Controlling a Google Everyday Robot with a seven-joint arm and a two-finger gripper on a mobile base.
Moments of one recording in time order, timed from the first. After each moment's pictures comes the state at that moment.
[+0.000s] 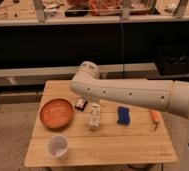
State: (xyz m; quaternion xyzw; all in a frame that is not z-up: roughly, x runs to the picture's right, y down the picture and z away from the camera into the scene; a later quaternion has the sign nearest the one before) arm -0.002 0.070 0.758 -0.19 -0.08 -0.57 0.79
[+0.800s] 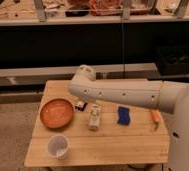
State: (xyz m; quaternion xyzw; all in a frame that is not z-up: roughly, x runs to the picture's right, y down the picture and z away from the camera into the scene) arm -0.022 0.080 0.794 -0.17 -0.10 -0.62 0.76
